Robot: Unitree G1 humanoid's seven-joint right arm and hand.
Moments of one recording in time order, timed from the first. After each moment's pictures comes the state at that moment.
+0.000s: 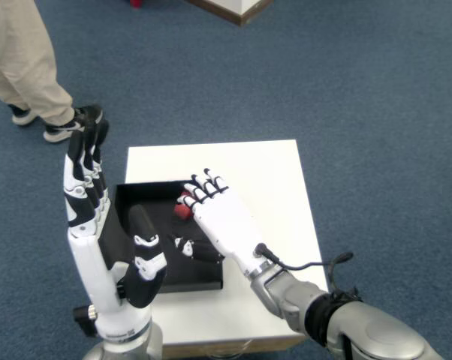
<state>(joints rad) -0.73 -0.14 1.48 1.03 -0.30 -0.02 -0.97</state>
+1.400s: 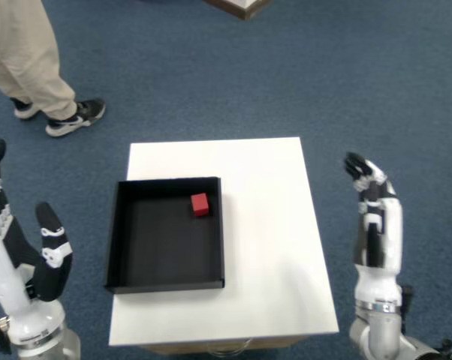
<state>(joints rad) -0.35 -0.55 1.16 0.88 0.39 -1.40 -1.10</state>
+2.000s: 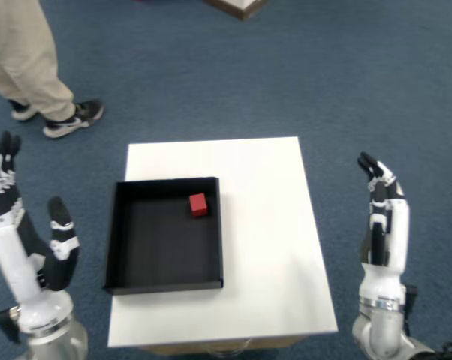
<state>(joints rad) -0.37 -0.48 1.17 1.08 0.47 -1.47 -1.03</state>
